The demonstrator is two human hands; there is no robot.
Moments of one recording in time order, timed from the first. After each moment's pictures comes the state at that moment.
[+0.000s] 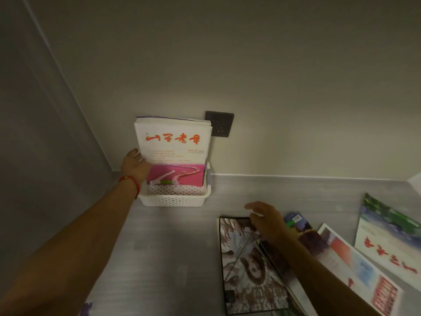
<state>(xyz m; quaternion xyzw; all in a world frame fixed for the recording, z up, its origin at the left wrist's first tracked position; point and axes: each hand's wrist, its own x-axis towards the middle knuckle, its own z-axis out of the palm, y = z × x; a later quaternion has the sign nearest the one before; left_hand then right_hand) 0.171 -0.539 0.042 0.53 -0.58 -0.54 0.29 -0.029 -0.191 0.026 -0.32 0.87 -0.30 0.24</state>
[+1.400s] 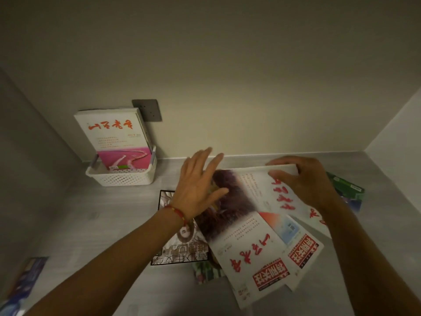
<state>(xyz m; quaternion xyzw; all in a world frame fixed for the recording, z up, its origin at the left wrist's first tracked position) 0.017 -0.133 0.105 0.17 -0.95 -0.11 0.23 -0.178 0.077 0.177 -0.48 0.75 -0.43 0.14</state>
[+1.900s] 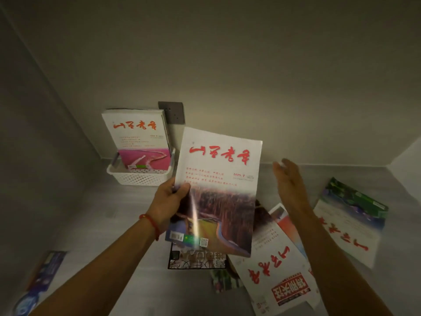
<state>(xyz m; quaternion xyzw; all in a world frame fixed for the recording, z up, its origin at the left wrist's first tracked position) 0.111 -0.187 0.105 0.39 -0.63 -0.62 0.27 -0.132 -0.024 0.123 -0.20 0.78 -0.55 0.19</state>
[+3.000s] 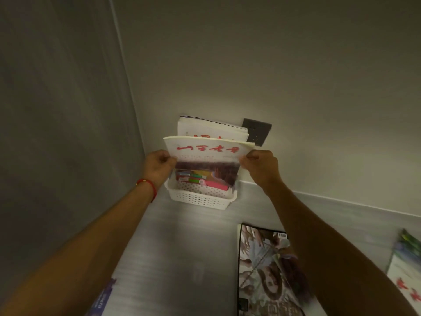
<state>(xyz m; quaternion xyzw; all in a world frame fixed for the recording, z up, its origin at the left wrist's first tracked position) 0.223 -0.499 0.090 0.50 -0.61 -0.50 0.36 -0.010 -0.360 0.124 -0.40 0.82 -0.39 0.14</state>
